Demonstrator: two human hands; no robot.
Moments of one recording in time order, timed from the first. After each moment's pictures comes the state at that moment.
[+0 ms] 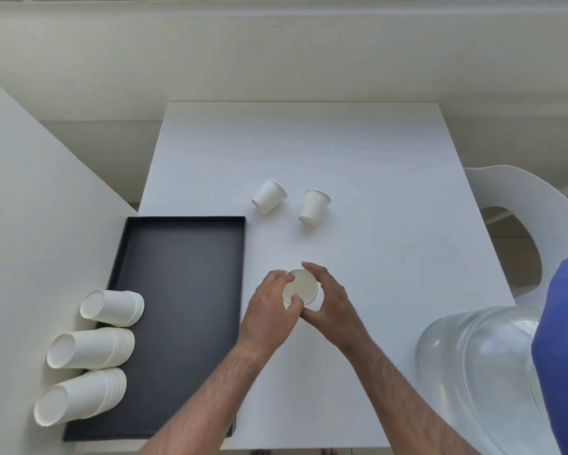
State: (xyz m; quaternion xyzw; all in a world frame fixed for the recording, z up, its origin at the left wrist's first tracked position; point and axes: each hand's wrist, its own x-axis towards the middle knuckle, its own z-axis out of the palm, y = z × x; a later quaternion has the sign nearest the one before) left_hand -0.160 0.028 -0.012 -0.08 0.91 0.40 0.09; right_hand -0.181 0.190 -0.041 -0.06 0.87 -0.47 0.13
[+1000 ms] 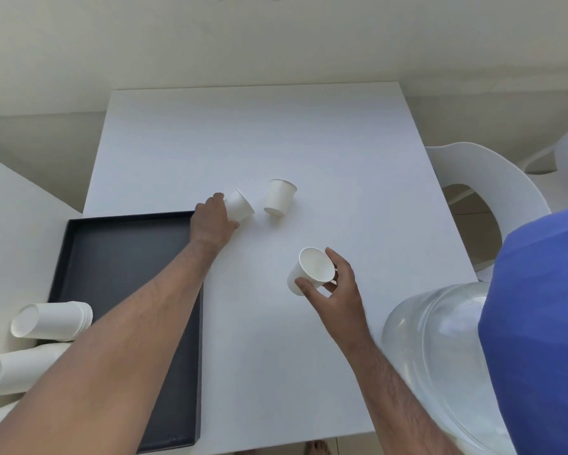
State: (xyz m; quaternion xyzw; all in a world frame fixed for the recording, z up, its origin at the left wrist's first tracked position) left_hand -0.339 -0.009 -0.046 -0.10 0.98 0.15 0.12; right_hand -0.167 0.244 -0.027 0.14 0.78 -0.61 0.05
